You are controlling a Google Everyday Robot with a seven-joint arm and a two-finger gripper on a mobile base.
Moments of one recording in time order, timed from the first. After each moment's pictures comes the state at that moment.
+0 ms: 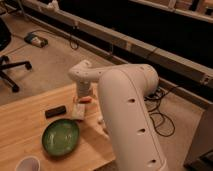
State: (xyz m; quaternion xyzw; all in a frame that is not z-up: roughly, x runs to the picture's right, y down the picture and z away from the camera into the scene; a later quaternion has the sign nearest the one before) arm -0.118 0.053 0.904 -0.26 0.18 0.56 0.77
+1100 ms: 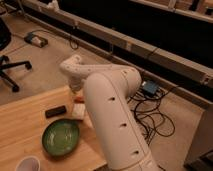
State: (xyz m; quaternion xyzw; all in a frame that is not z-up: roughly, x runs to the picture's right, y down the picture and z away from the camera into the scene) arm -0.170 0.044 0.939 -0.27 0.14 0.37 0.88
